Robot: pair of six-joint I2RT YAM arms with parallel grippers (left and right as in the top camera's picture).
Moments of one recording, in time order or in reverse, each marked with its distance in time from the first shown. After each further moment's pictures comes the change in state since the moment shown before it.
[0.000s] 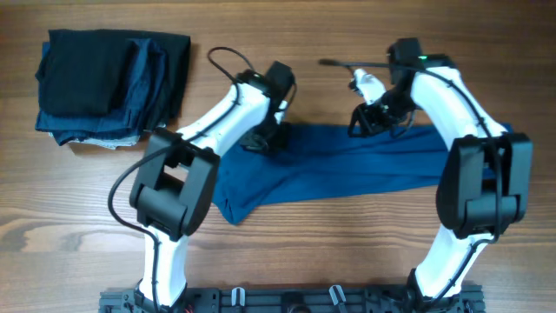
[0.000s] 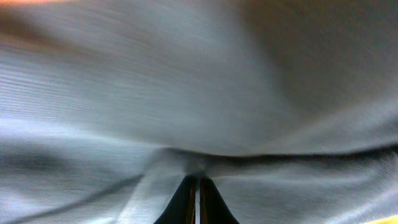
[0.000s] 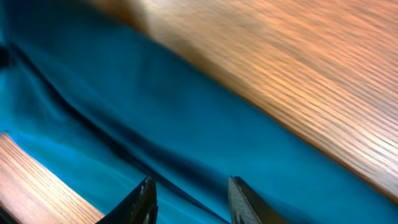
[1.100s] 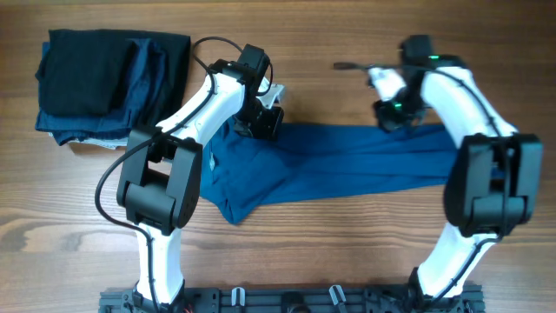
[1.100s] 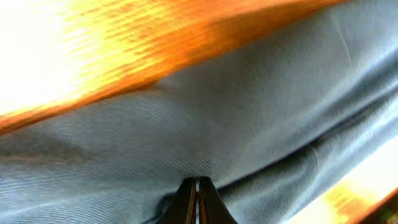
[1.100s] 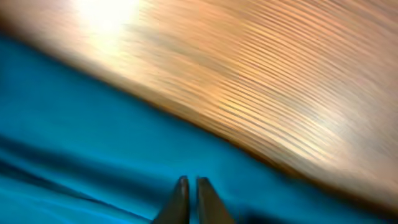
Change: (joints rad) left arm 0.108 0.000 0.006 0.104 0.262 0.248; right arm -0.099 0.000 -0.003 0.061 0.225 0.036
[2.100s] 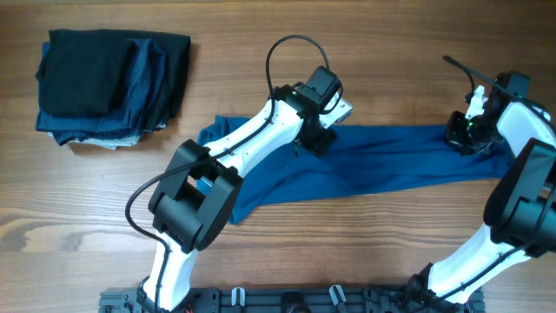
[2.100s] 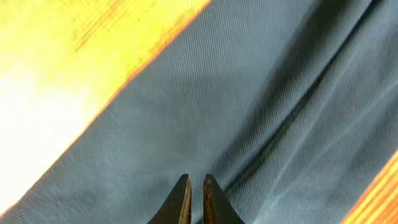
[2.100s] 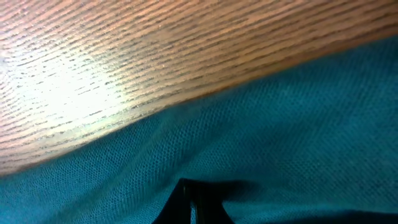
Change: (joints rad) left arm -0.298 -0.001 0.024 0.220 -0.217 0.168; right arm -0.411 -0.043 -0.251 0.317 0.013 0.327
